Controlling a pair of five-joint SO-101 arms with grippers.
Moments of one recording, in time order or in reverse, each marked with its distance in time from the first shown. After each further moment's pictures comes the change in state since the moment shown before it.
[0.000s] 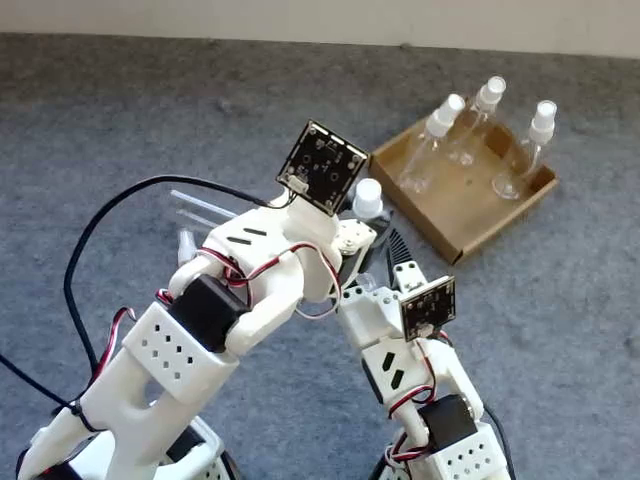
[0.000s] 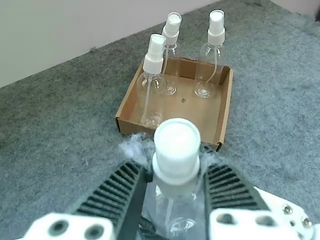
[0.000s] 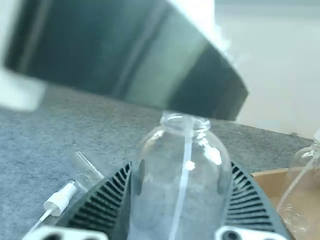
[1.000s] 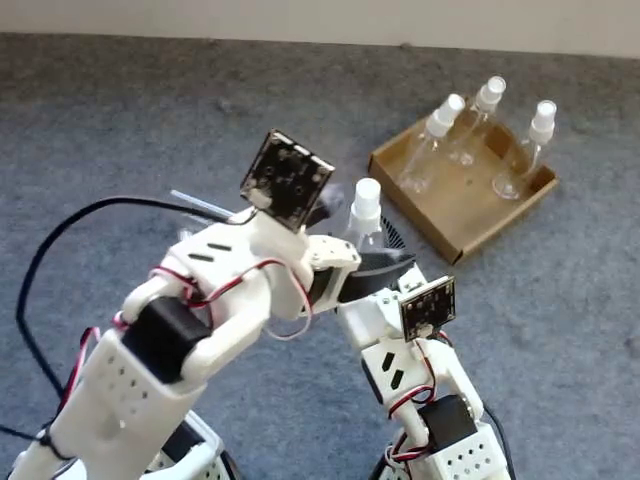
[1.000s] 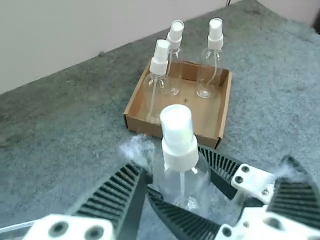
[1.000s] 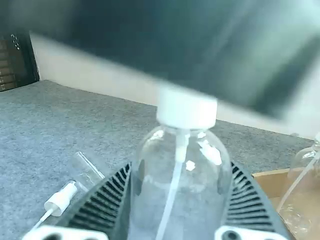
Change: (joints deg) left arm -0.6 -7.6 -3.5 10.7 -0.1; right arm -0.1 0.0 0.0 0.0 0.0
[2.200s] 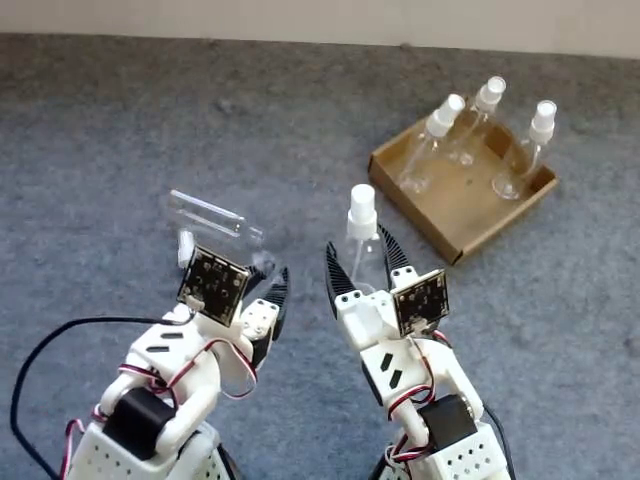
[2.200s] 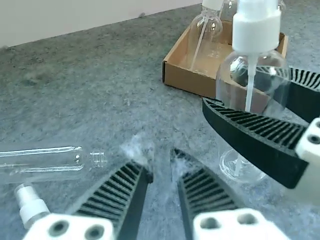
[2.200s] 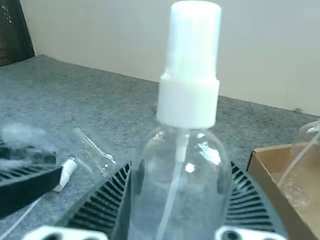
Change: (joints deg) left arm -8.9 -45.9 49.2 -5.2 0.0; right arm 0.0 0.0 0.0 5.6 0.0
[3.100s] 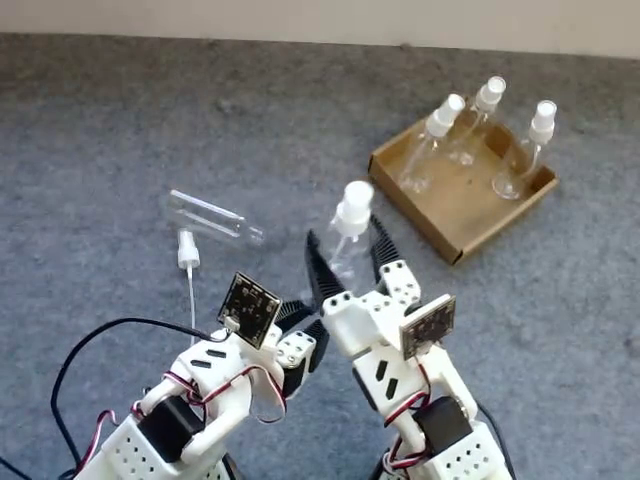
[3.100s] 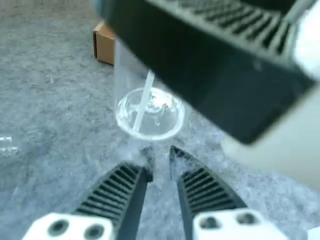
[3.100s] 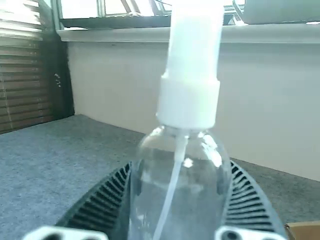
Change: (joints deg) left arm 13.8 -8.6 17.1 -9.2 9.9; right arm -6.8 0.0 0.0 -14.7 0.0
